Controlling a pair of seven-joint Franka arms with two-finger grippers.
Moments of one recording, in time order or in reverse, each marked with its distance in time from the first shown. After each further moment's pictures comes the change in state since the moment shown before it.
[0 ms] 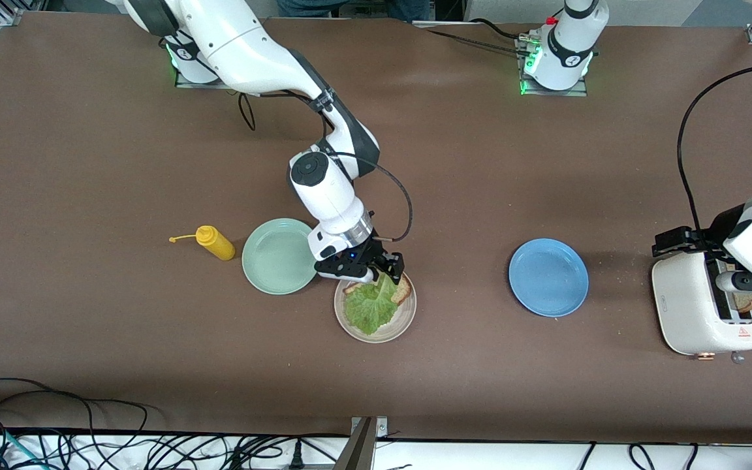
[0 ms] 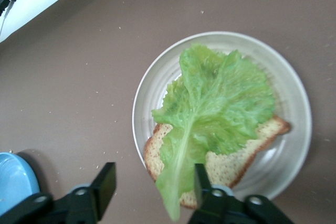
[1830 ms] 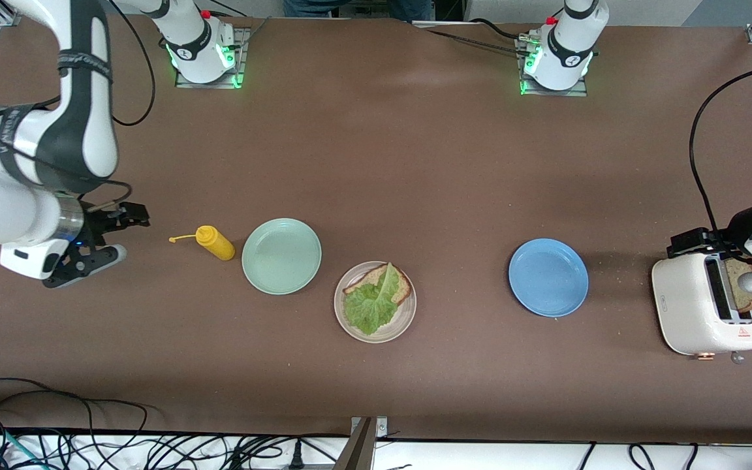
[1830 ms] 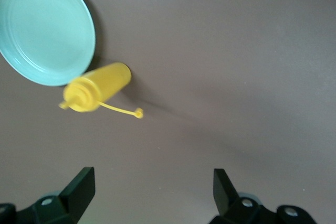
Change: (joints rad) left arm 0.027 -0.001 0.009 0.001 0.000 0.006 0.001; right arm -0.143 -0.351 -0.647 -0.181 0.083 -0.992 -1.445
